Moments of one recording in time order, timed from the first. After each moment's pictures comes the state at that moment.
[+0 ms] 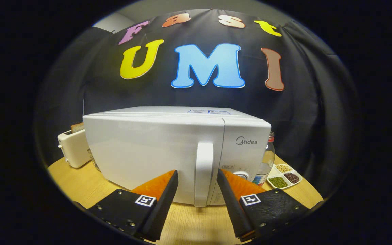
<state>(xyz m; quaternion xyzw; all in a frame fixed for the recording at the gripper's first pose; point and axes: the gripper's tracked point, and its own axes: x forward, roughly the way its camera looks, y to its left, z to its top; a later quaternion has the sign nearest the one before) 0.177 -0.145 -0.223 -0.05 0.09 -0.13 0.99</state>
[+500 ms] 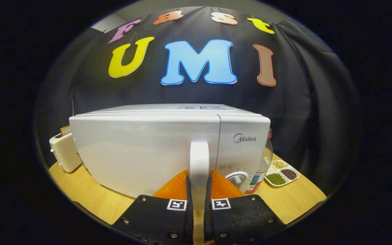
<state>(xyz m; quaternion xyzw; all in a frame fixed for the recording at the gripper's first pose) 0.185 -0.151 -0.228 -0.03 0.09 -0.16 0.98</state>
